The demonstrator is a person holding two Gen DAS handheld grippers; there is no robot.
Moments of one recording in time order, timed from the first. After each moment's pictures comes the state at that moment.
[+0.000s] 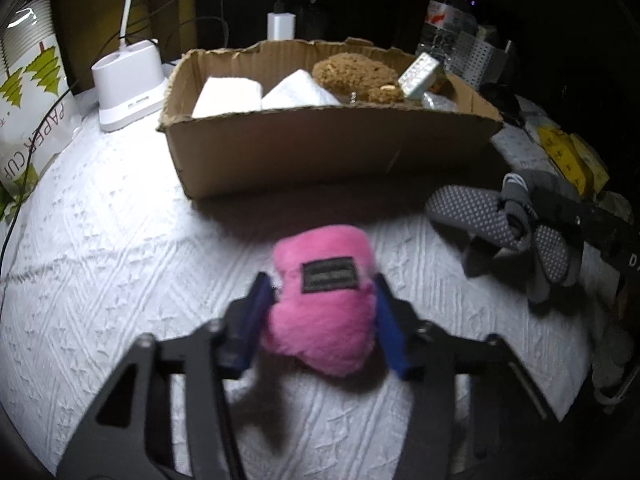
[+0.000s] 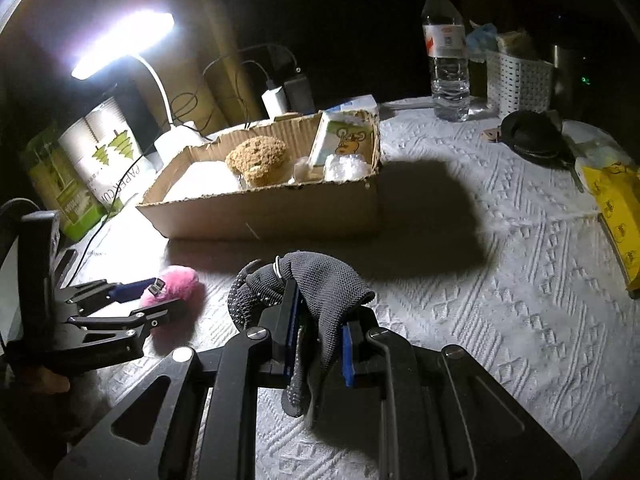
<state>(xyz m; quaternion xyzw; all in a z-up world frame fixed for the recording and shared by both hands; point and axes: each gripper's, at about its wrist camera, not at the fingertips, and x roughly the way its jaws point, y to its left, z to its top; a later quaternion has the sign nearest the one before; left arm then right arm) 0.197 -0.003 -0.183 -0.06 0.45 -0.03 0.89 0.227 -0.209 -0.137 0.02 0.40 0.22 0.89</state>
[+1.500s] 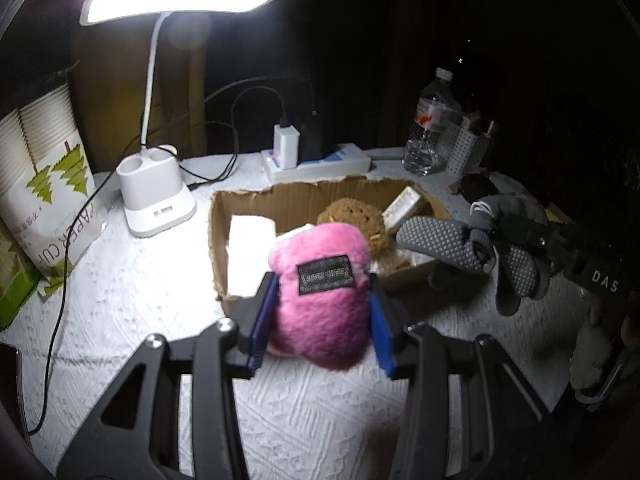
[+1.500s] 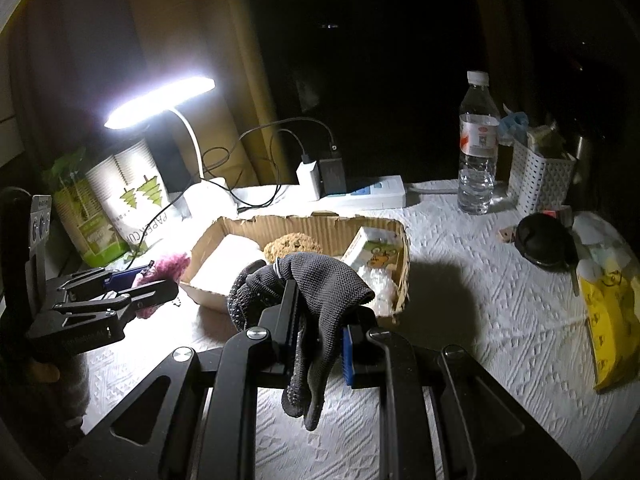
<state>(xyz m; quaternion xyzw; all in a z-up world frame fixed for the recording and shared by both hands) 0.208 0.022 -0.091 -0.07 0.35 -0.03 0.93 0.256 -0.187 -0.061 -0.01 0.33 0.26 0.91</state>
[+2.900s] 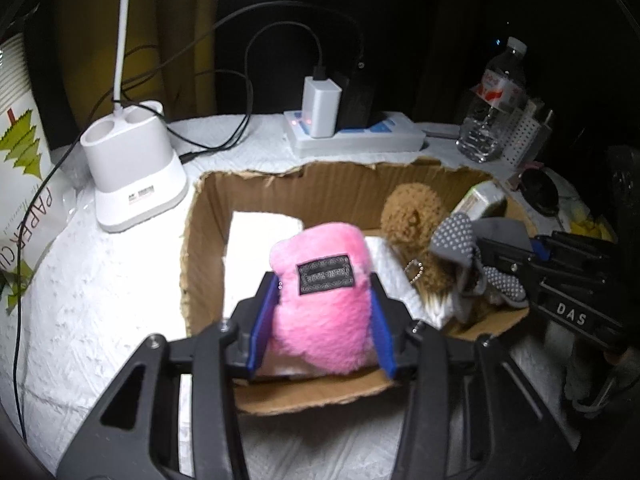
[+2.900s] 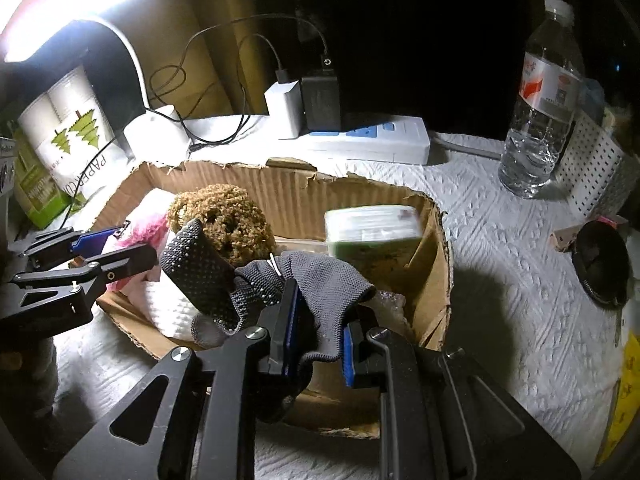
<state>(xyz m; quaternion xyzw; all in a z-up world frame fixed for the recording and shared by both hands) 0.304 0.038 -0.148 -0.09 0.41 0.01 0.91 0.361 -0.137 -0.139 -0.10 0.43 0.25 0.86</state>
